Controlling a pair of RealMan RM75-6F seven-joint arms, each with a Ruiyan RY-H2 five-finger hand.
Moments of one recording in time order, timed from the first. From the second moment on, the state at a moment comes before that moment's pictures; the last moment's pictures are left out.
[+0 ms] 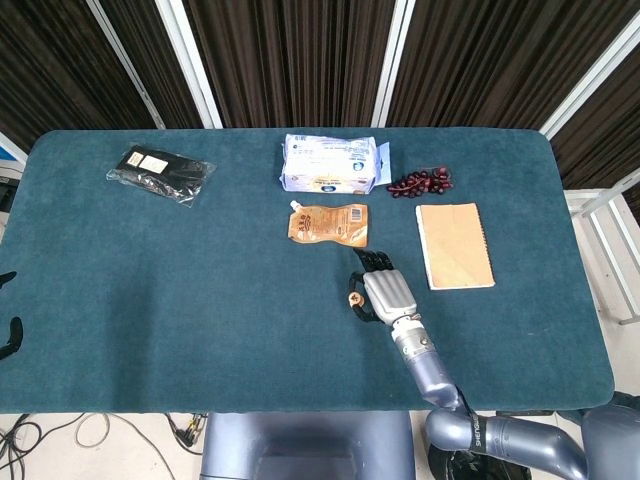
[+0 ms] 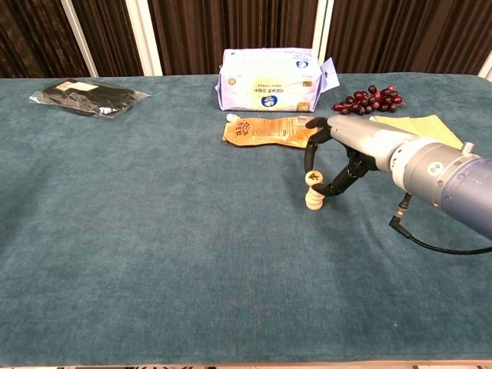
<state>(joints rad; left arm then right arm) -0.07 -0.99 -0.08 -1.68 1.36 1.41 -0.12 0.67 -1.71 0.28 -1.49 -0.97 0.99 -0.44</state>
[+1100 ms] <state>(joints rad) -0.07 -1.00 -0.08 -1.68 1.36 1.41 -0.12 0.69 -1.72 0.25 -1.48 -0.93 1.02 -0.43</state>
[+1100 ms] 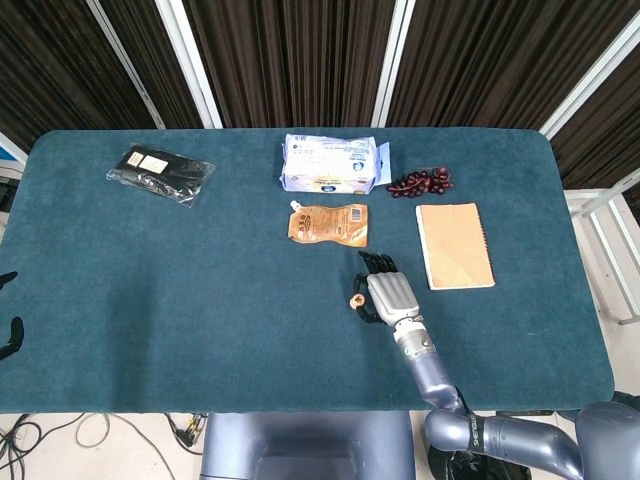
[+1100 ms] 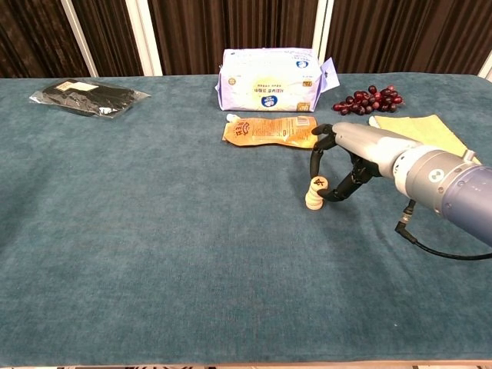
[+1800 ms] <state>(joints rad) -0.07 -1.00 -0.08 -1.68 1.36 1.41 -0.12 0.68 -1.69 0.25 -1.53 -0.96 1.06 -0.40</state>
